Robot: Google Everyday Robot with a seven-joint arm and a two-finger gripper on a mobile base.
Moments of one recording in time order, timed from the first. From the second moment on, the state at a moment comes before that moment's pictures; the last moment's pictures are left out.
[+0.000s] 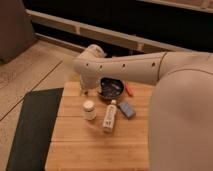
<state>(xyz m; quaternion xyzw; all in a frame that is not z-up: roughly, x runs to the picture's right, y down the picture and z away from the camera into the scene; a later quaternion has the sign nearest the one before) -0.075 0.009 0.764 -0.20 0.10 0.61 0.76</state>
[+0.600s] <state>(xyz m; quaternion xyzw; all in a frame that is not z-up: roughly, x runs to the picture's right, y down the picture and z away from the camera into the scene) -0.110 0.036 0.790 -0.23 0.10 0.58 0.78</state>
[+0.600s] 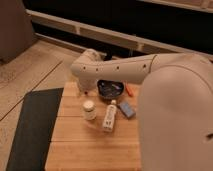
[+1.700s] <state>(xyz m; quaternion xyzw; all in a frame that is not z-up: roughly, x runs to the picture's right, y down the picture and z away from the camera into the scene) -0.114 0.068 0.809 -0.27 0.18 0.57 0.75</state>
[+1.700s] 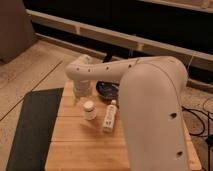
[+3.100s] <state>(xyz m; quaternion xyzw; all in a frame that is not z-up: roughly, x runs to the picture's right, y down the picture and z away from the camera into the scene) -0.108 0.102 0.839 -0.32 0.25 0.54 0.74</state>
